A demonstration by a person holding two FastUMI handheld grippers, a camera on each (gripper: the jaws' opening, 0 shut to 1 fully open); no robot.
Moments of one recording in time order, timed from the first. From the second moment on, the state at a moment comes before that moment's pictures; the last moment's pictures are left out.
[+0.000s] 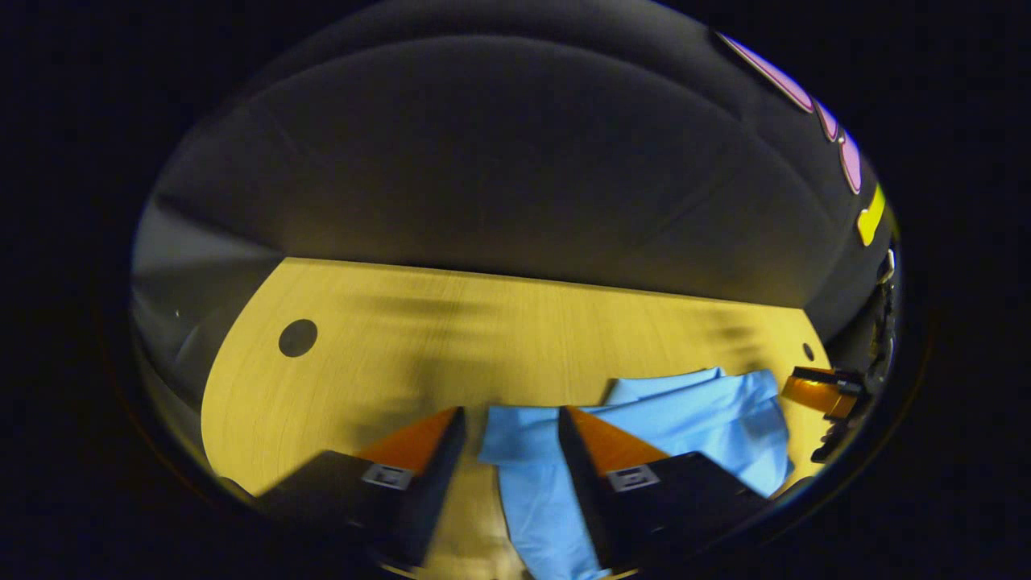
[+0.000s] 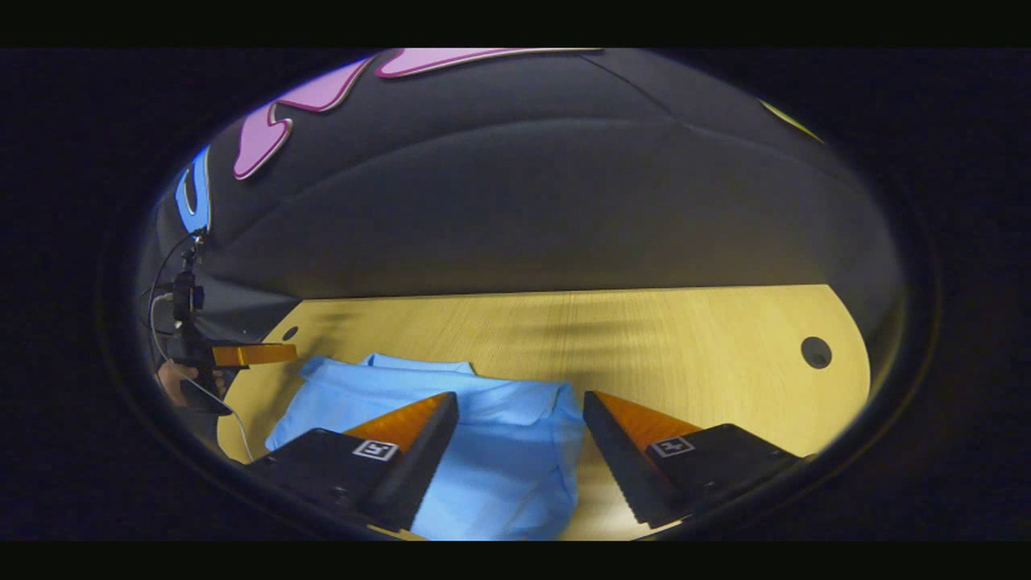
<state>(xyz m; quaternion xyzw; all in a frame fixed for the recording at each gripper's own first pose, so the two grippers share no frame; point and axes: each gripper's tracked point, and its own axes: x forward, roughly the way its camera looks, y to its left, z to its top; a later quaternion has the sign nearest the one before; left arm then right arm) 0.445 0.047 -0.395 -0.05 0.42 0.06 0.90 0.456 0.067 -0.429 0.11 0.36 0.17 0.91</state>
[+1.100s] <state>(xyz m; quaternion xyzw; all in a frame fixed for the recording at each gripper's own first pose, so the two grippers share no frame) 0.030 -0.099 -0.016 0.00 0.11 -0.09 0.99 0.068 0.019 -0.011 0.06 0.02 0.07 1.00</state>
